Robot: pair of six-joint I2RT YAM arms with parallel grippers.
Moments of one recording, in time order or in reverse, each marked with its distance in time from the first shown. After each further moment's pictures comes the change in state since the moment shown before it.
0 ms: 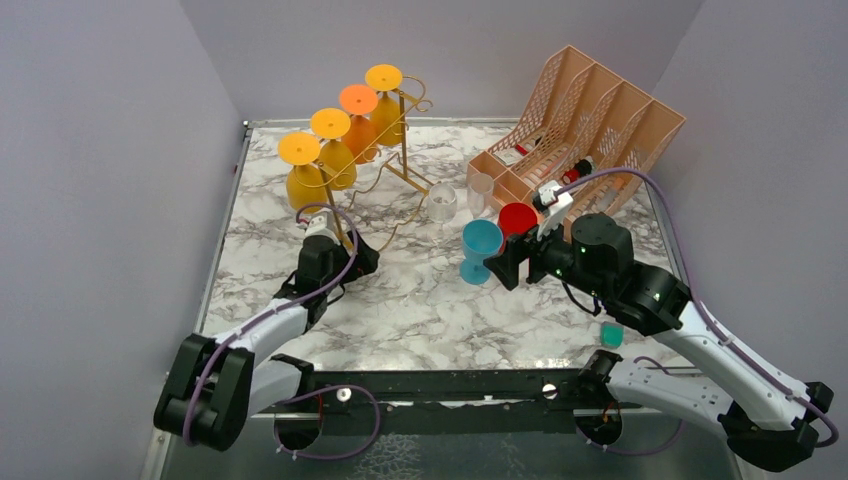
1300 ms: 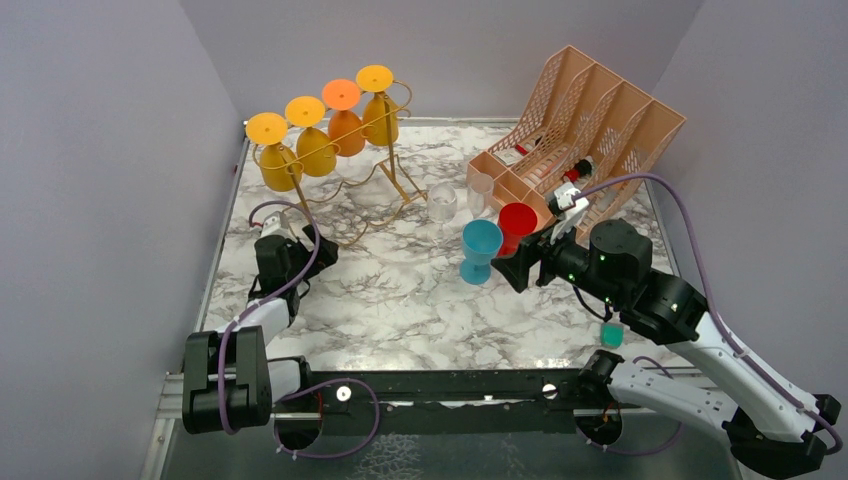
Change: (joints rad) left arm 0.416 0.038 -0.036 0.105 0.202 0.114; right arm 0.000 -0.067 0.000 -0.001 0.000 -0.013
